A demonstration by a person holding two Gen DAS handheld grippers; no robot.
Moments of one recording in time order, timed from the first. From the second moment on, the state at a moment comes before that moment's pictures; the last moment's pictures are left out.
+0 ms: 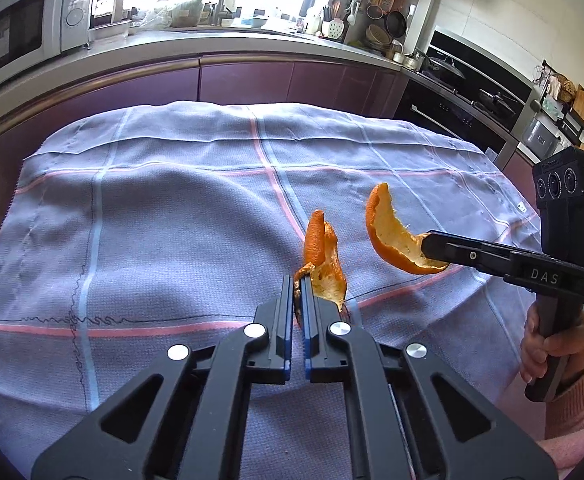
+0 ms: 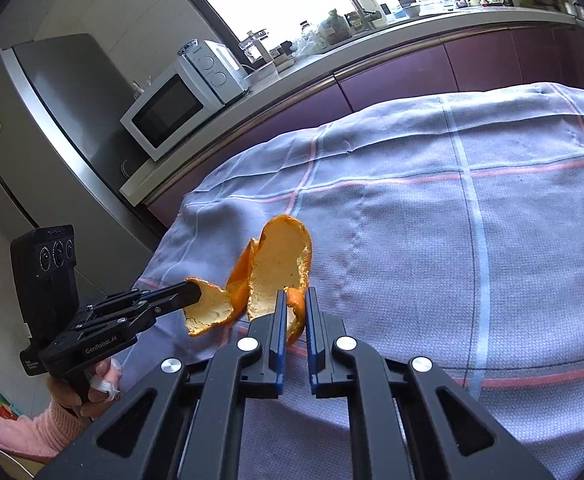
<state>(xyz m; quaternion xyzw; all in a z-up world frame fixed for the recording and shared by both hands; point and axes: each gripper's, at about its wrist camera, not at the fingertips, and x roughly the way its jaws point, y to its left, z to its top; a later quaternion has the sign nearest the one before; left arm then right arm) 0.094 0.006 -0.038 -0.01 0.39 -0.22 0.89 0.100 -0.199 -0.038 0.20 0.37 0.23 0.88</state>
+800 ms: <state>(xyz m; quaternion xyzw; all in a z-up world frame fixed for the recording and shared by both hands) 0.054 0.098 -0.005 -0.04 0.35 -0.14 0.93 0.112 -0.118 -0.013 0.17 0.36 0.32 0.86</state>
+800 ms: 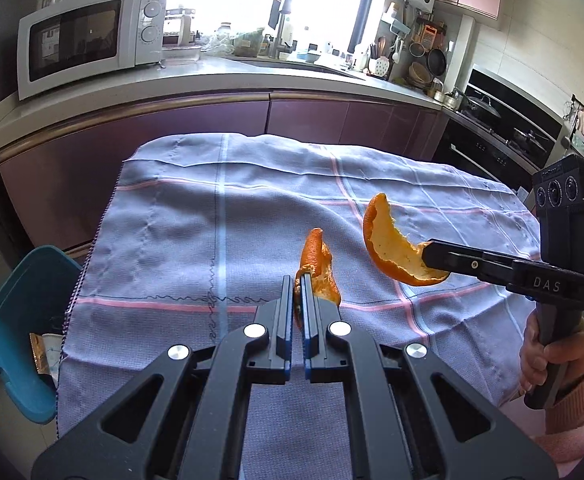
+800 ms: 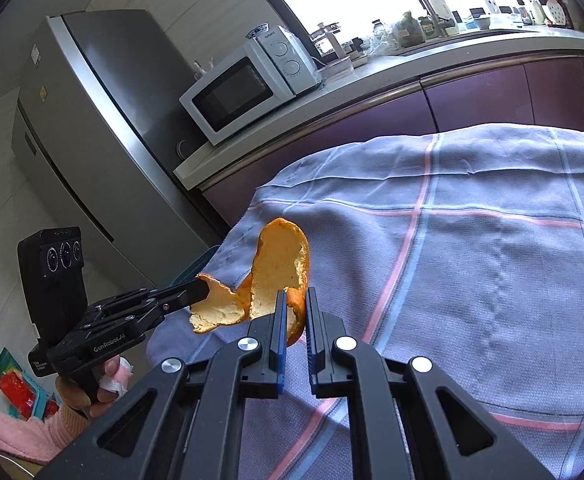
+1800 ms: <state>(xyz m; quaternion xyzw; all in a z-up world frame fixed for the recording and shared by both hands) 0.014 0.190 0.025 -0.08 0.31 -0.06 0.95 0.124 -0.030 -0.004 0.13 0.36 0.39 0.84</state>
